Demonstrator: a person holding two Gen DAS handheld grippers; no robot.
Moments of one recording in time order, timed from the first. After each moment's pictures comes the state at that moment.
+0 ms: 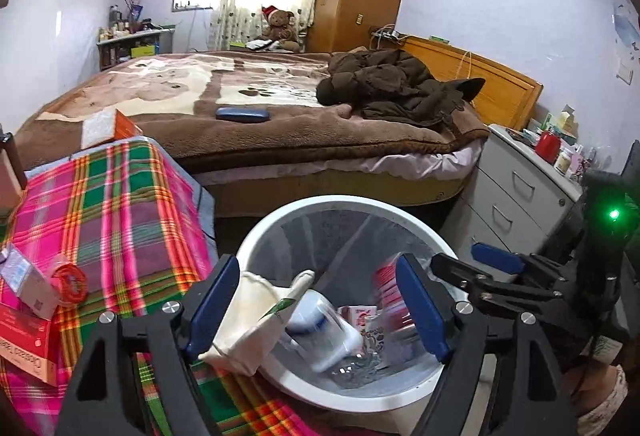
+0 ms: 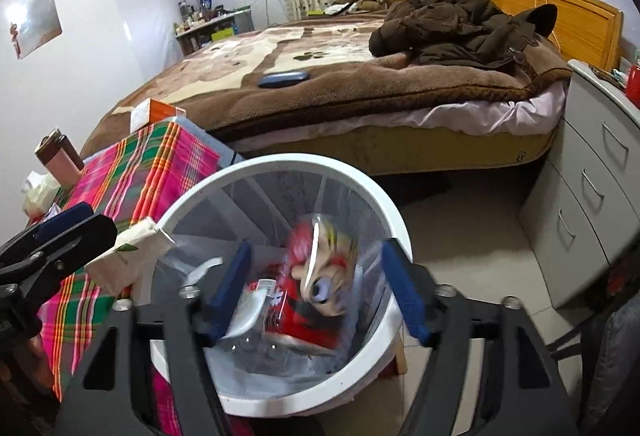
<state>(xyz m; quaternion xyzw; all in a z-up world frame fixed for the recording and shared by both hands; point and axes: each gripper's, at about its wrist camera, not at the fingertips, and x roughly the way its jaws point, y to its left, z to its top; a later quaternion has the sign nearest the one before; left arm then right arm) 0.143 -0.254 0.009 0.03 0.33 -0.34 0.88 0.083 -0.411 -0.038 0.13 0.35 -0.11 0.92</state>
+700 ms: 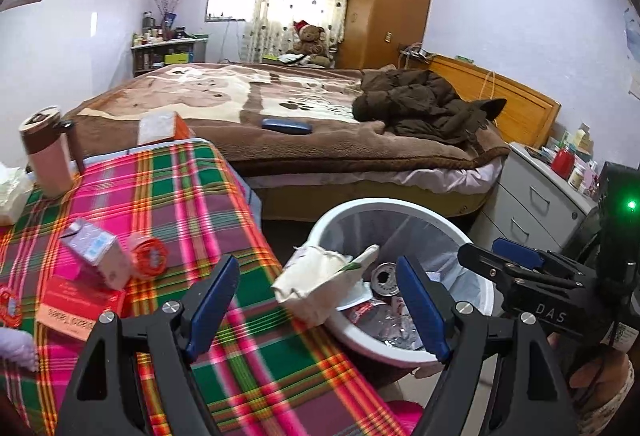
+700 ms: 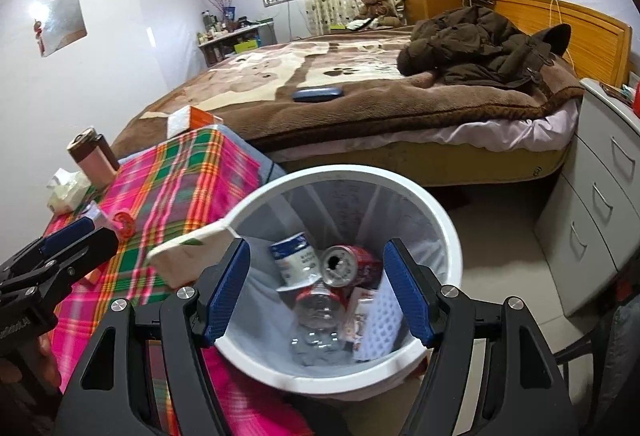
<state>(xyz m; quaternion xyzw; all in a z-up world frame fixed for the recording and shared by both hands) 0.128 -0.181 0.022 0.01 0.31 -0.29 0.91 0.077 -0.363 -0.018 0.12 0.33 -0.08 0.93</state>
